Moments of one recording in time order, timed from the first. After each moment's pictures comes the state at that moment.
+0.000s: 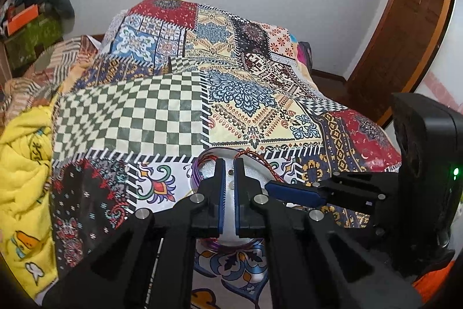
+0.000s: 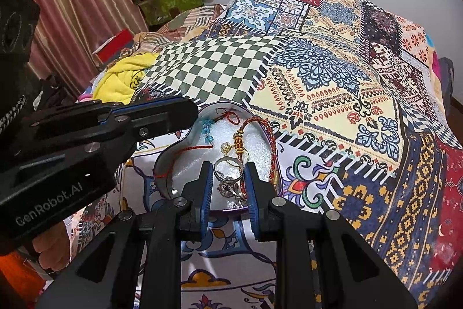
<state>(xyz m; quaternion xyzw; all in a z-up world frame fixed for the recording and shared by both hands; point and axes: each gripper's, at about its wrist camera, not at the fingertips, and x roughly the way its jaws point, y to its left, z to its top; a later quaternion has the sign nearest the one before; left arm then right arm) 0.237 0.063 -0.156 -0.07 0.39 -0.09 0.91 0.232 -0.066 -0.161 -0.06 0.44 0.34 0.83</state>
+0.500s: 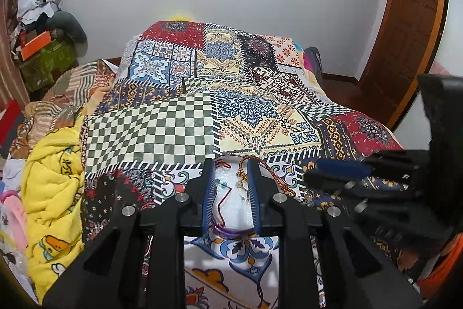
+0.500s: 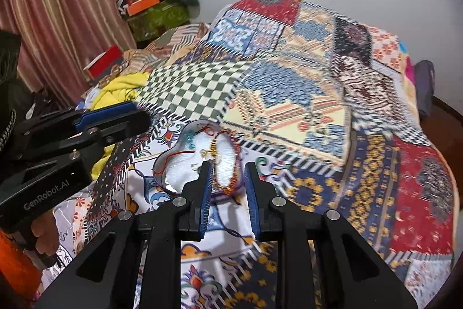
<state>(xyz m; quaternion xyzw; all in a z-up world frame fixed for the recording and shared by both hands) 0.206 0.057 -0.121 -0.03 0.36 -0.05 0.93 0.219 -0.109 -0.116 -0.05 0.41 0.30 0.86</state>
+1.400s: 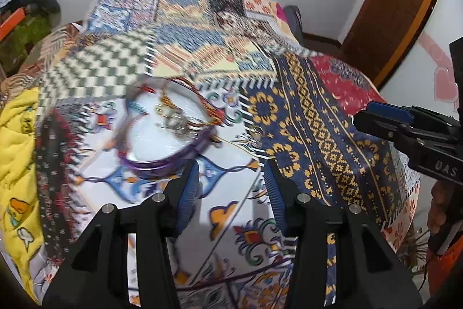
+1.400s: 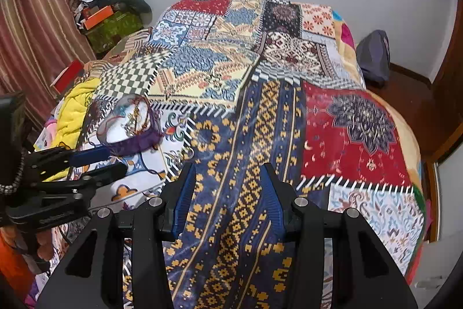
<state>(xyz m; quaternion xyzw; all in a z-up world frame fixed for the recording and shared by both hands) 0.194 -0.018 -0.183 -0.03 0.46 -0.11 0.88 0.196 -0.211 -0.132 -0.03 0.44 0.21 0.87</state>
